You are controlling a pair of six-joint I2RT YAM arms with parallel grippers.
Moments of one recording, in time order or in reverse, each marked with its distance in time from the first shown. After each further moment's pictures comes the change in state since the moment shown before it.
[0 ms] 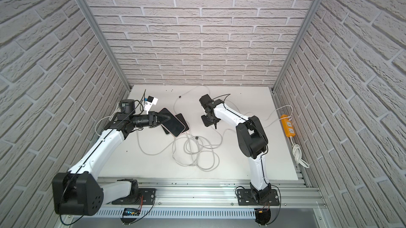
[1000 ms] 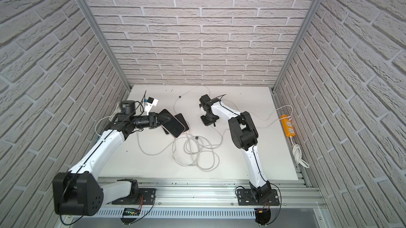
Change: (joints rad) left arm 0.001 -0.002 -0.018 0.001 -0.006 0.001; right arm -0.043 0.207 0.159 -0.024 -0.073 -0.111
